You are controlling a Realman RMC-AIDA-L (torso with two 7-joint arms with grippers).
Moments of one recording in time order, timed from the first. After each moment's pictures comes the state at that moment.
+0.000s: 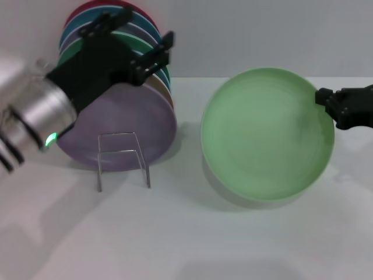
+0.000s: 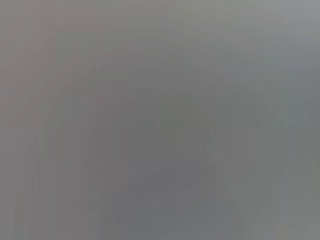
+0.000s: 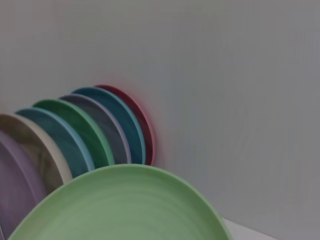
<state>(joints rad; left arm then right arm) -0.25 -1.76 -0.97 -1.36 2.89 0.47 -0.18 0.18 2.08 2.01 1.28 -1.76 1.03 -1.40</state>
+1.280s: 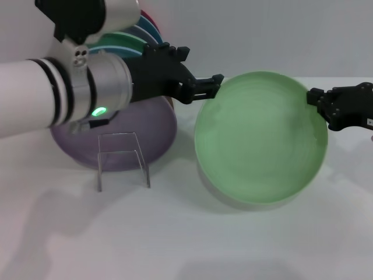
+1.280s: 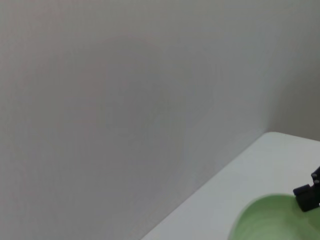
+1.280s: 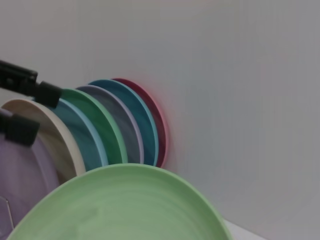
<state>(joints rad) -0.37 -1.99 -1.36 -1.67 2.28 -0.73 0.58 0.20 2.08 2.00 1.27 -1.76 1.04 -1.46</state>
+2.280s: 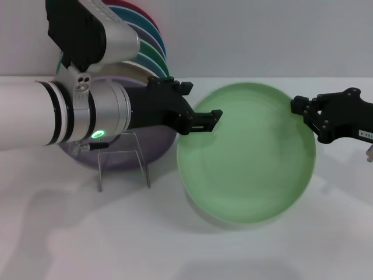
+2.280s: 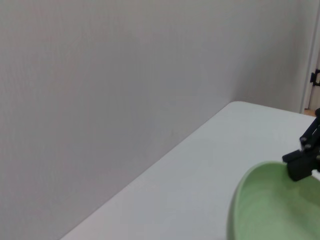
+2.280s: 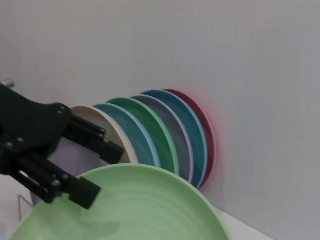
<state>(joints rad) -0.39 -2.07 -1.49 -1.51 2.13 -0.88 0.86 0.15 2.08 1.95 1.32 -1.68 1.12 -1.54</state>
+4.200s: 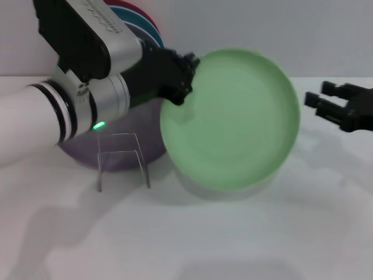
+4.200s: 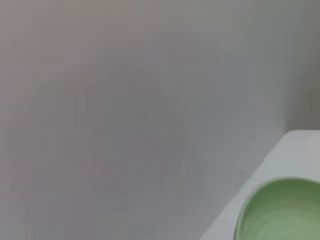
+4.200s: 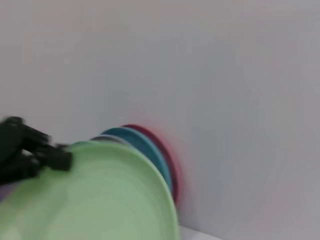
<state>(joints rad) -0.30 -2.06 -1.36 -1.55 2.12 -0.53 1.07 0.19 2.08 2.08 1.12 -1.53 1.15 -1.58</state>
